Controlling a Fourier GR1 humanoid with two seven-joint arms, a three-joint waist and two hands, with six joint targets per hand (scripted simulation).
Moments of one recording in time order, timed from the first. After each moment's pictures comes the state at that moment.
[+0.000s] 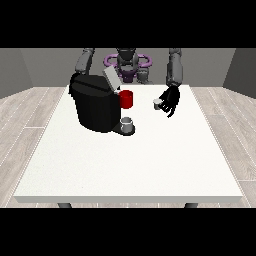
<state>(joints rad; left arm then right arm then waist) -0.55 0.33 -0.04 -0.73 -0.72 0.00 -0.19 -0.25 -0.05 -0.10 -1.22 -0.04 -0.05 -0.22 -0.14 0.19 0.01</state>
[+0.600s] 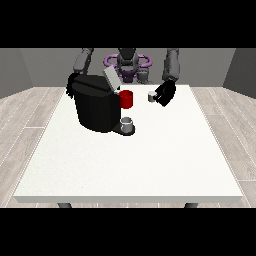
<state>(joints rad) -0.57 0.24 -0.03 -0.75 -0.68 -0.06 -0.23 -0.20 -0.08 -0.15 -1.12 -0.09 -0.02 -0.27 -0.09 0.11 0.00</state>
